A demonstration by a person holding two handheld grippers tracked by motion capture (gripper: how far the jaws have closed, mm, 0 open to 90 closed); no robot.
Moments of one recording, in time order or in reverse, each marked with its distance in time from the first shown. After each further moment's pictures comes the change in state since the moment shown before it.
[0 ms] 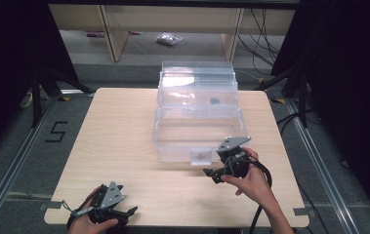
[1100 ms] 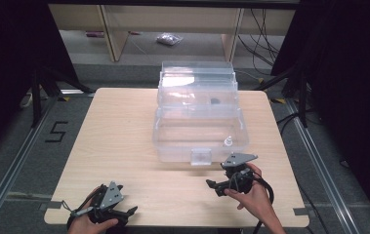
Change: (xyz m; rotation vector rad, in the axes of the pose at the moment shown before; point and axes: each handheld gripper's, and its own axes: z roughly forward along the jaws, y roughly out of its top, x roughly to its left) left arm 0.000 0.000 -0.001 -0.006 -0.004 -0.002; right arm 0.011 -0.047 0.011 -0.064 0.000 0.080
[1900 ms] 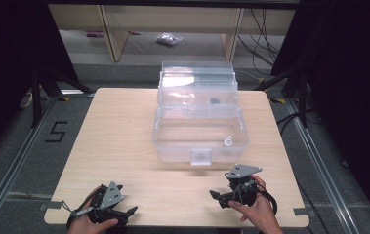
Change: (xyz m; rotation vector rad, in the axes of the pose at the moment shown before) left arm 0.000 0.000 -0.002 0.009 0.004 0.014; right arm 0.009 -0.032 -0.003 0.020 -0.016 0.035
